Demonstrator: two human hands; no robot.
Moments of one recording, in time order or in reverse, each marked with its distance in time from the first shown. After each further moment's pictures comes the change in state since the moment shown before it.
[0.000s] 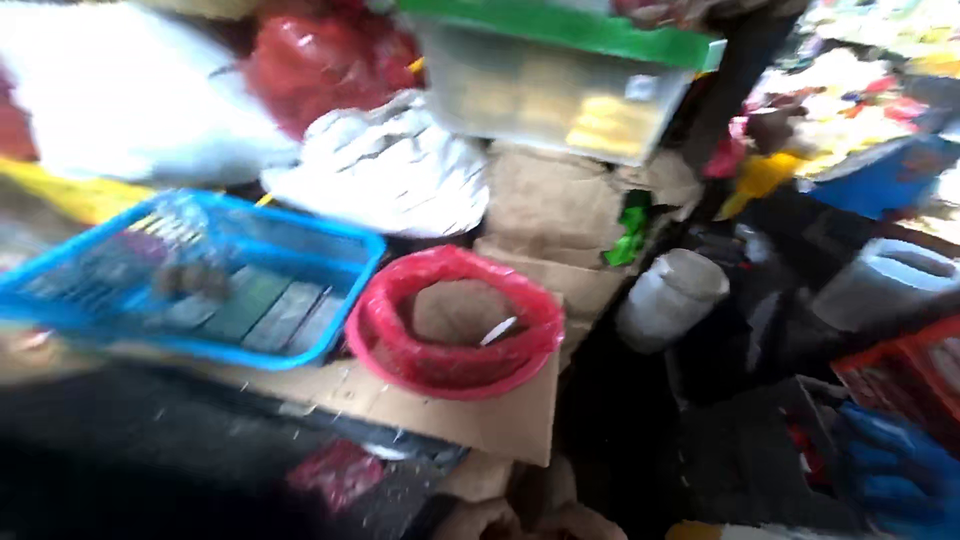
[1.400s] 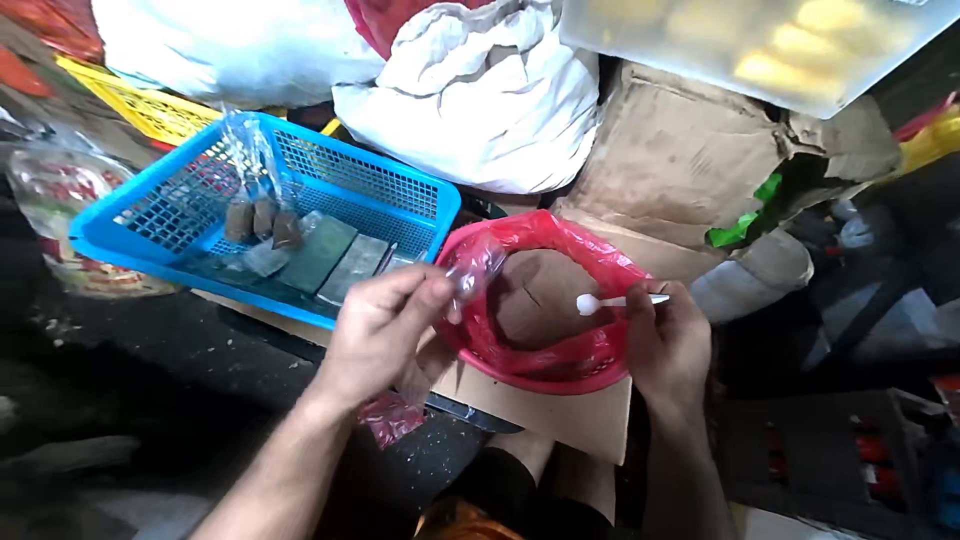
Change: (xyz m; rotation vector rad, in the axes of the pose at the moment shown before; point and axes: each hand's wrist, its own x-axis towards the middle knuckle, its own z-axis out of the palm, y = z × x) left_hand 0.057 0.101 -0.257 0.179 0.506 0.377; right_hand 0.218 -0.107 -0.020 -0.205 0.598 -0.224
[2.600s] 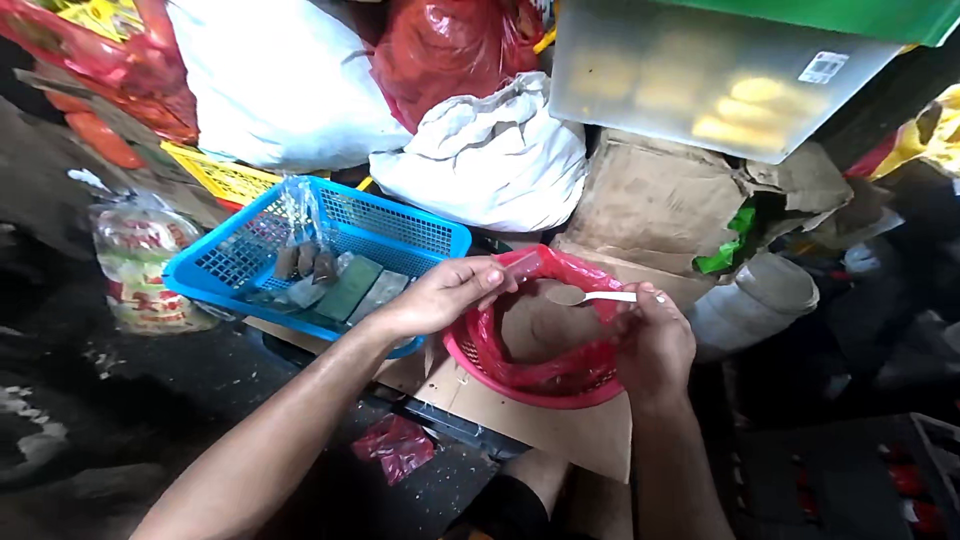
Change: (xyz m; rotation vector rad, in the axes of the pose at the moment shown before) left_hand 0.071 -0.020 -0.001 -0.100 -0.454 -0.050; right_hand 0.025 -0.017 0.014 1.018 0.118 0.485
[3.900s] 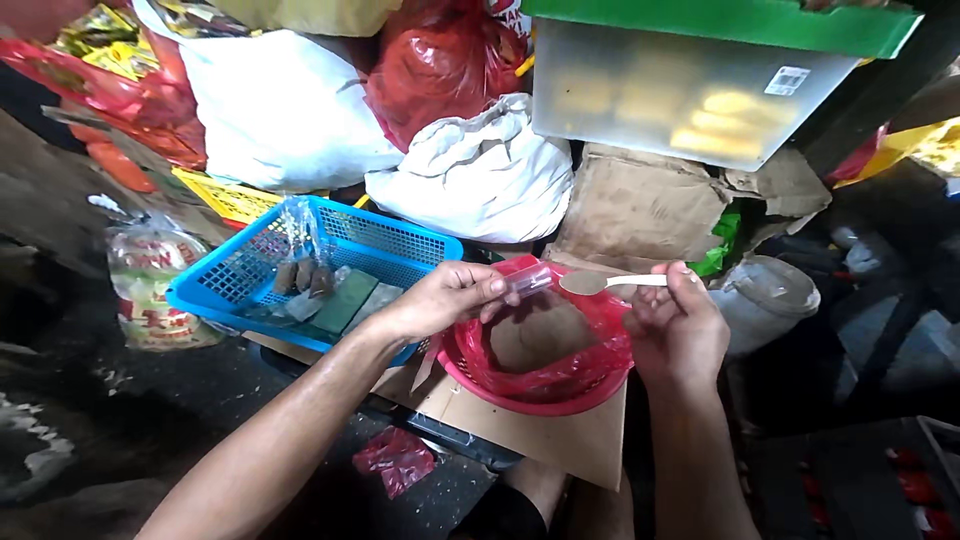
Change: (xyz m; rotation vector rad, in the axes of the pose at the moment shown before) left_hand 0.014 0.022 0.014 -0.145 -0.014 -0.104; right_hand 0.010 -0.042 -0.011 0.192 -0.151 -0.090
